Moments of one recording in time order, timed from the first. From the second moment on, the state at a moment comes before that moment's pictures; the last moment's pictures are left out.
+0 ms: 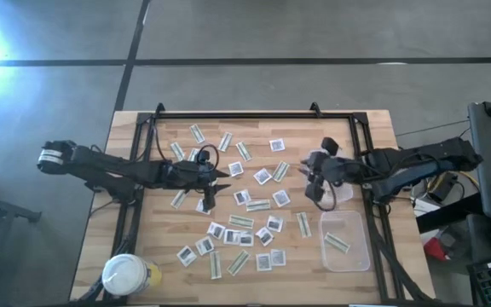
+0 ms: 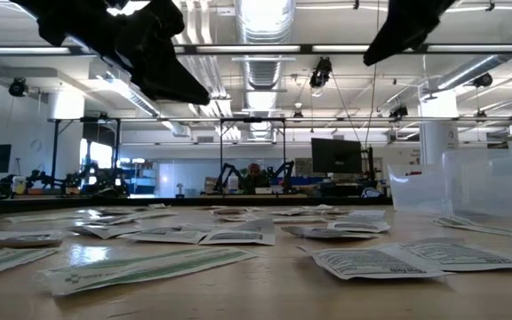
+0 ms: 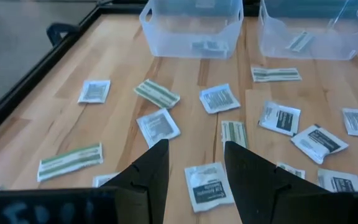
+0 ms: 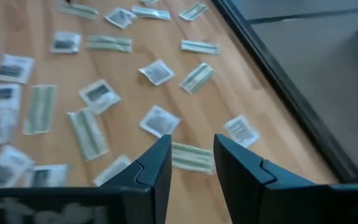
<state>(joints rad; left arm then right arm) -0.06 1.17 0.65 0.06 -0.23 -0.08 0.15 1.10 0.99 -0.70 0.50 0.27</state>
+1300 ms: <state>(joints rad) -0.06 1.17 0.65 0.03 -0.23 -0.09 -0.10 1.72 1.12 -0.69 0.09 -0.13</state>
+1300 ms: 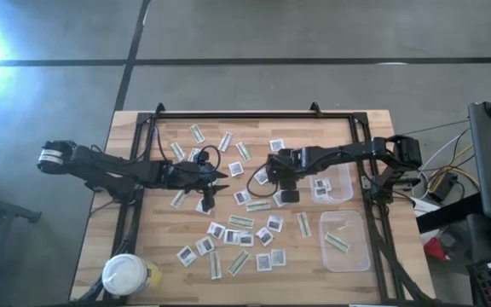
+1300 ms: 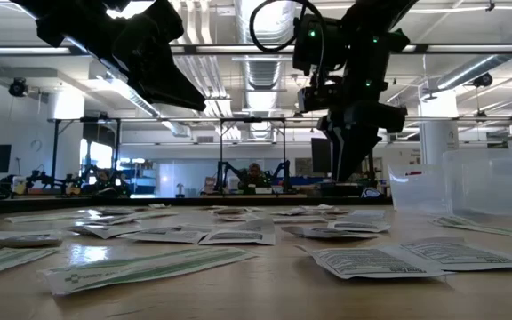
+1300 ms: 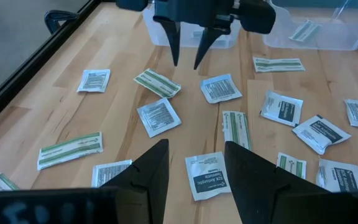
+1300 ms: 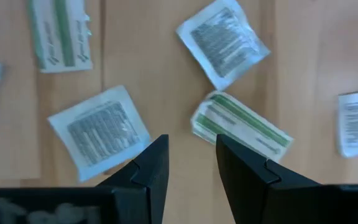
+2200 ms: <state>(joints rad) -0.06 1.17 0.65 0.03 -0.23 -0.09 -0.17 1.72 0.98 -0.44 0.03 -0.03</state>
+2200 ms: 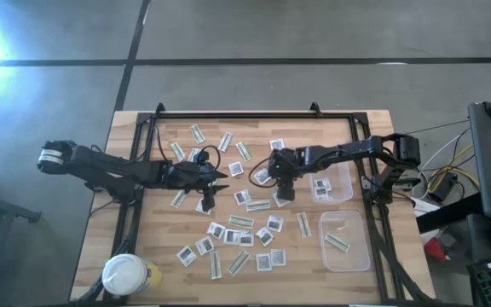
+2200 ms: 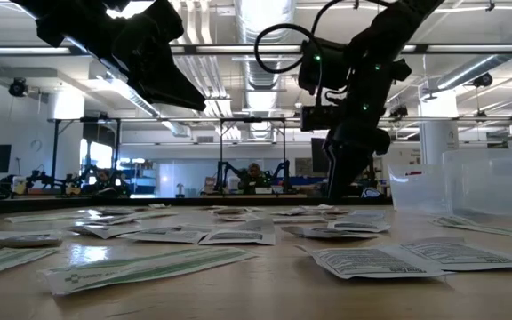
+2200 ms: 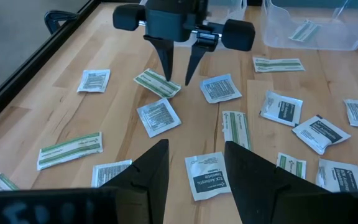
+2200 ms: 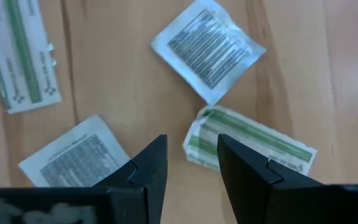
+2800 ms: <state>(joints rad) -0.06 1.17 0.65 0.03 -0.23 -0.09 -0.18 1.72 0.92 -0.35 0.03 -0.01</state>
